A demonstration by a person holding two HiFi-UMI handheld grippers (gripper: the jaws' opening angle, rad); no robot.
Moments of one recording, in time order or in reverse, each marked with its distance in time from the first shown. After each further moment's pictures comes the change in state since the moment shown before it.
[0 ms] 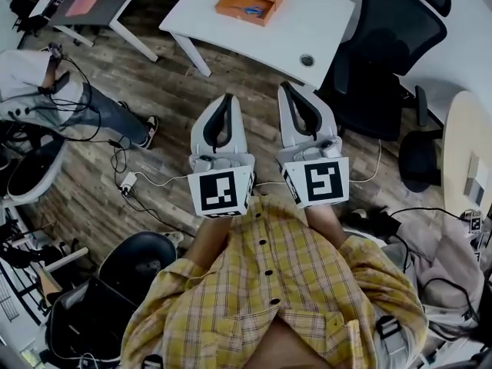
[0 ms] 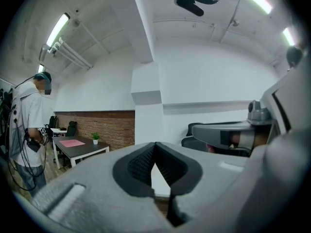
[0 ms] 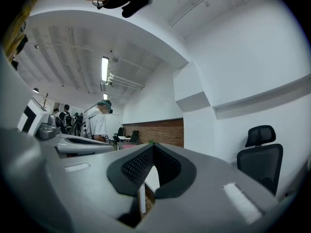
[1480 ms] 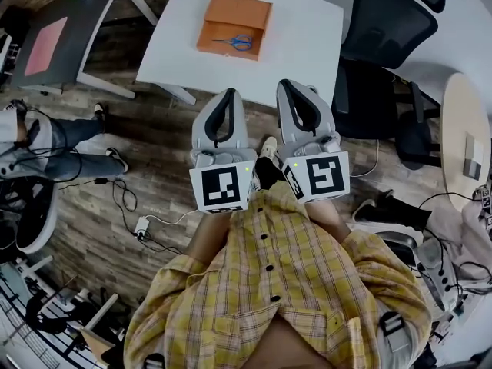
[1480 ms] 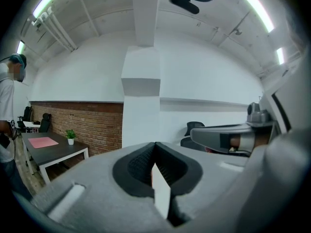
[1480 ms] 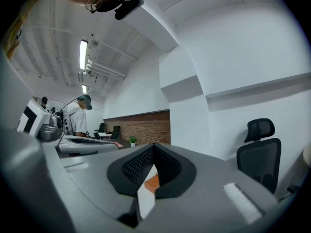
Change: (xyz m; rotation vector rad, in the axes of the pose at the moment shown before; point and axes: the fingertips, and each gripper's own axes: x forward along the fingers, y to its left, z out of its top) left arm 0.215 0.091 0.006 -0.024 0.002 -0.242; right arm 0.202 -0.071 -0.028 0.041 0.063 -0.217
